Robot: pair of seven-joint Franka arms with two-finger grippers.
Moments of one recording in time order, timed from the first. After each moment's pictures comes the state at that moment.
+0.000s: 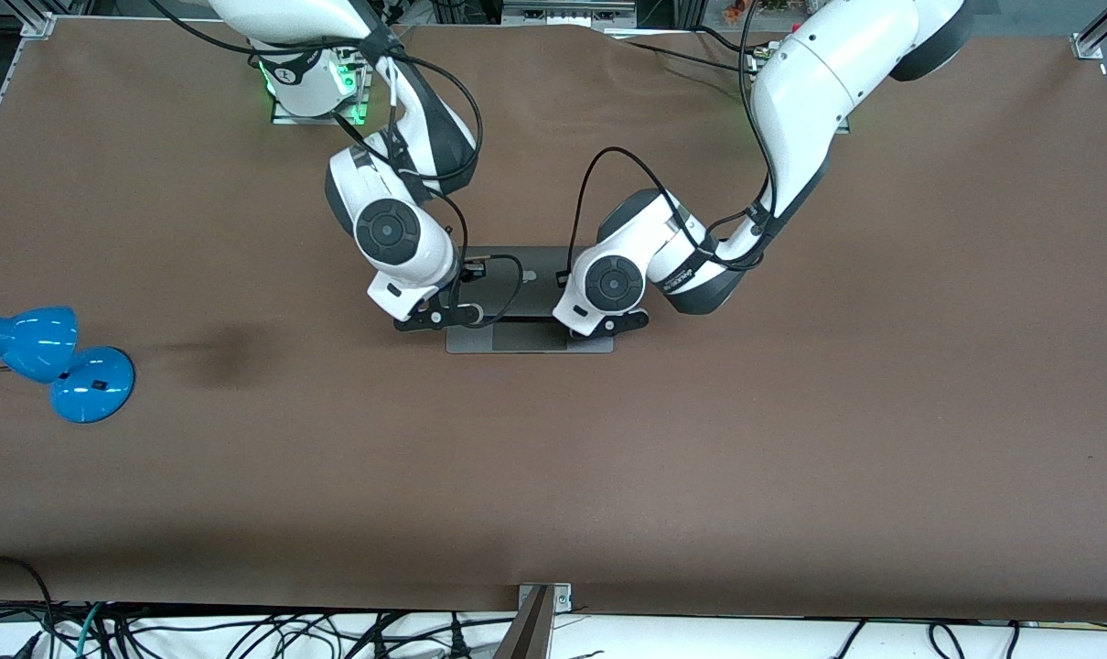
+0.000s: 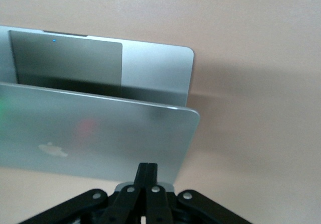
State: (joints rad) left arm -0.26 0.86 -0.55 -1.42 0.05 1.87 -0.99; right arm 0.59 0.50 -0.01 -1.73 0.16 2.04 0.37
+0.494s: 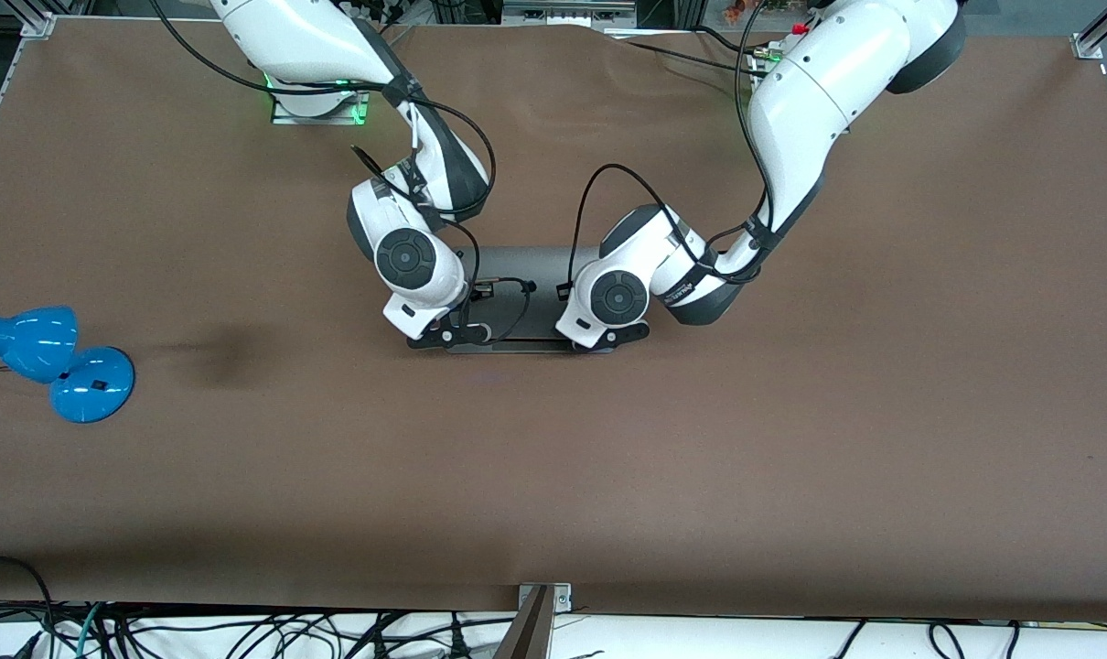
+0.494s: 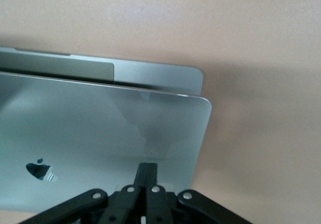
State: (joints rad) left arm -0.27 0.89 -0.53 -1.41 0.05 1.92 -0.99; right arm 0.59 0.59 -0.01 -1.71 0.16 2.13 0.37
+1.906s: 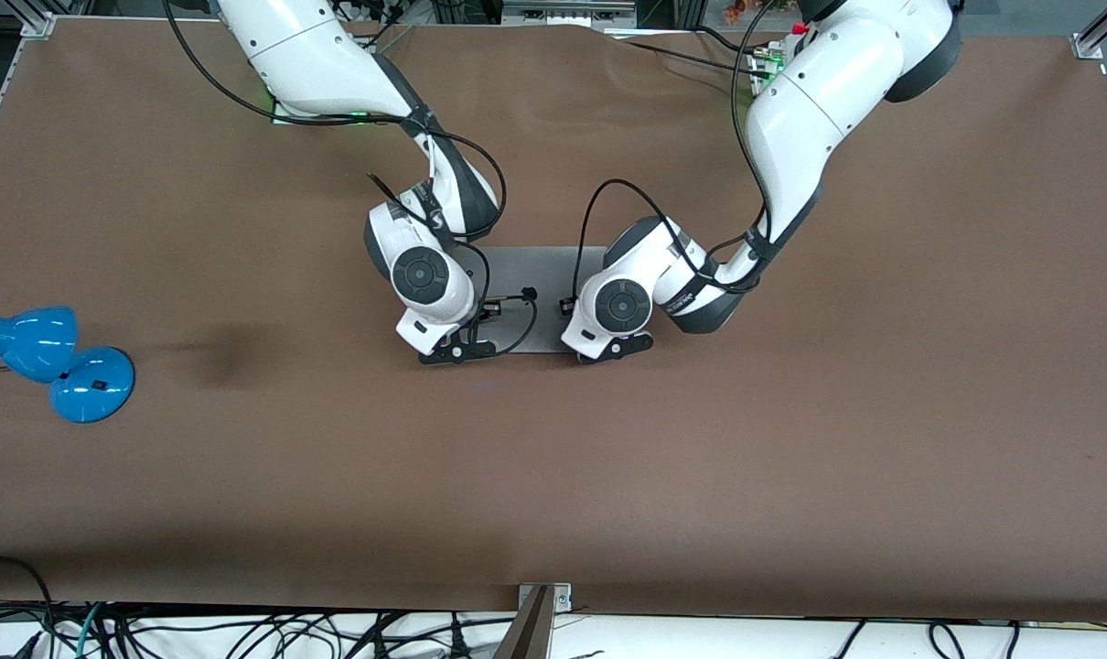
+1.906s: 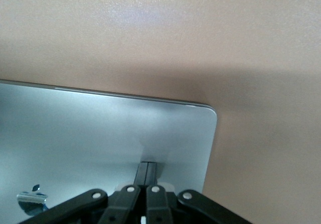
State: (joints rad) left arm -0.27 0.93 -0.51 -1.40 0.10 1.97 -0.99; right arm 0.60 0.69 -0.01 -1.67 0.14 2.23 0.37
